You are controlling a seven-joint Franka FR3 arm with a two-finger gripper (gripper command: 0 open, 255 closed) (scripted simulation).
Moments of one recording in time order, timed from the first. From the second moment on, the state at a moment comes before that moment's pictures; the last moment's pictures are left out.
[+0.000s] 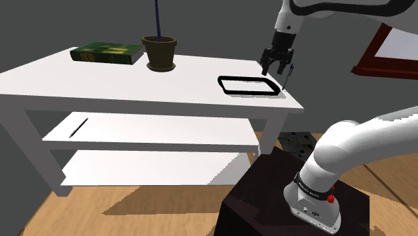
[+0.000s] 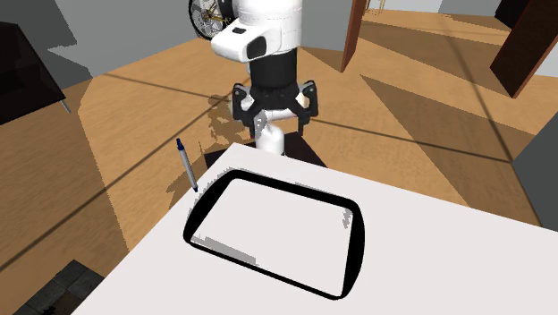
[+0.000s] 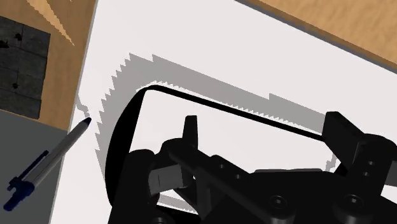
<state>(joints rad) -0.14 -0.68 -0.13 -2.24 -0.05 1.56 0.14</state>
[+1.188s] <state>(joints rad) -0.32 -0.53 -0.30 -2.04 -0.19 1.59 0.21</state>
